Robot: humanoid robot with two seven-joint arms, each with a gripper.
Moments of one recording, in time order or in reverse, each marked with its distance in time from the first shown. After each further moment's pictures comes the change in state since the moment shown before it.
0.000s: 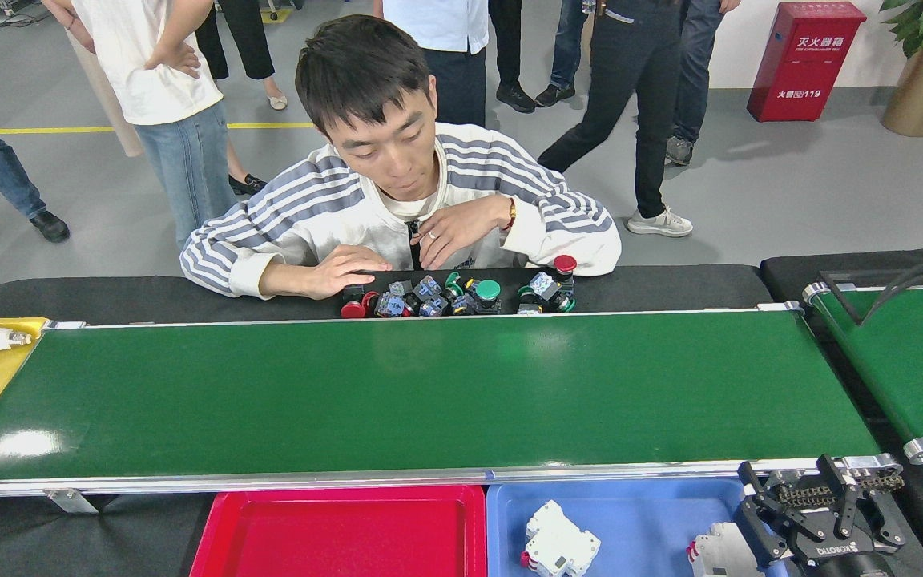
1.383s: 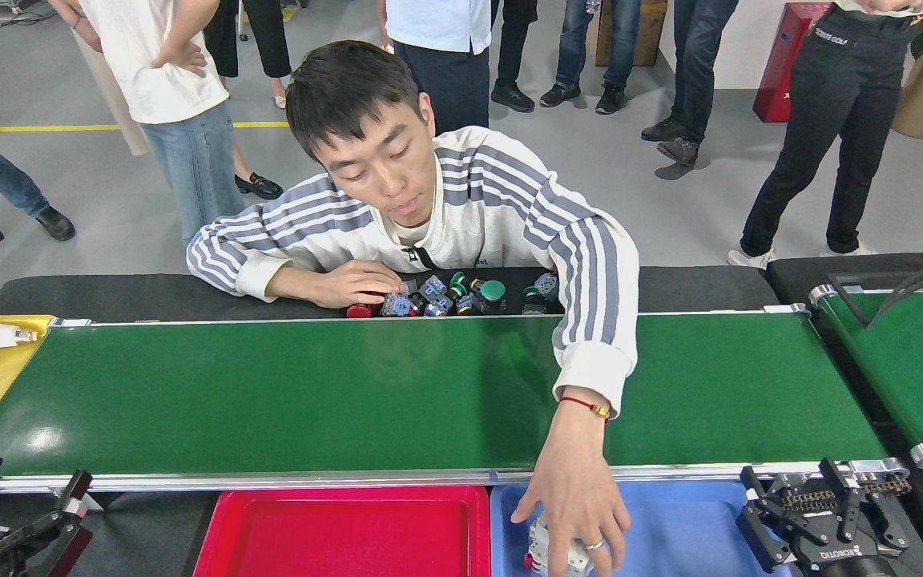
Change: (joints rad) left arm 0.193 -0.184 -0.062 0.080 -0.277 -0.256 -0.072; right arm 0.014 -0.009 0.005 -0.002 0.000 -0.008 0.000
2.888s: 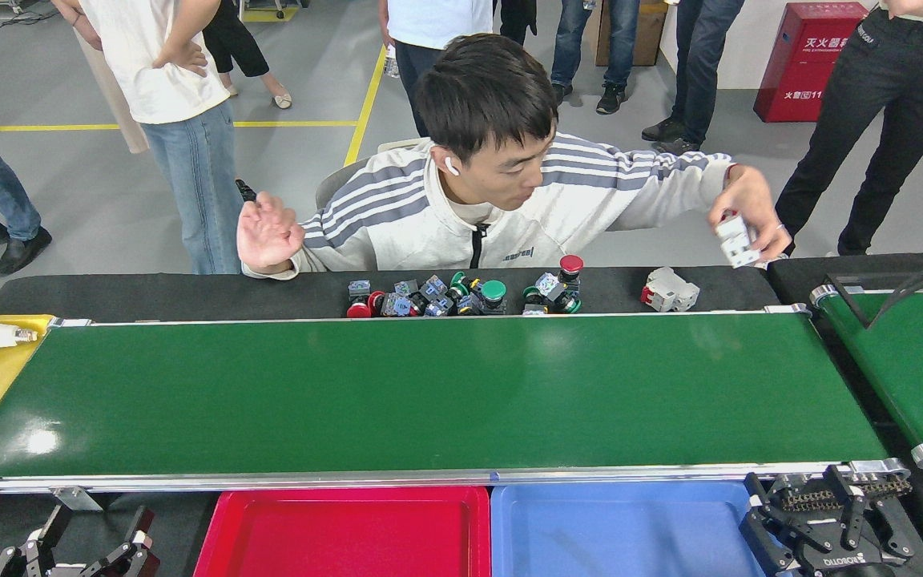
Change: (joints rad) left arm 0.046 -0.162 -0.079 0.011 -0.049 0.103 0.003; right arm 0.012 0.000 -0.003 0.001 0.000 0.014 0.000
